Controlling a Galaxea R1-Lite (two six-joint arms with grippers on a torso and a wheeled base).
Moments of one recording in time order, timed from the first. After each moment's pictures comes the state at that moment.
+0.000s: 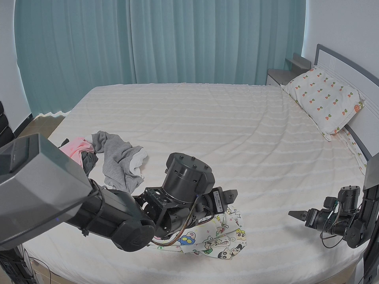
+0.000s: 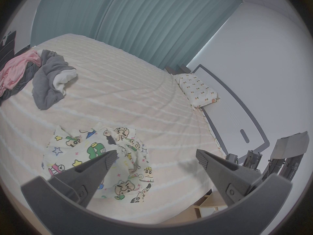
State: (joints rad) left arm -0.83 2.03 -0.97 -0.50 0.16 -0.76; right arm -0.02 2.14 -0.02 -1.47 0.32 0.44
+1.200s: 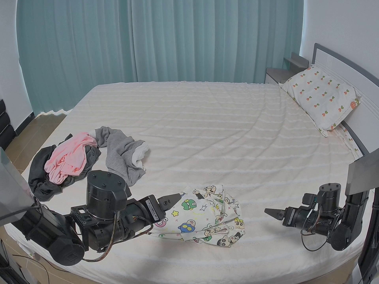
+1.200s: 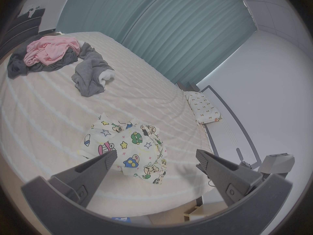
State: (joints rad) left arm -0.65 1.82 -0.45 -0.90 0.07 -0.85; right arm 0.24 2.20 -0.17 -1.47 0.21 0.48
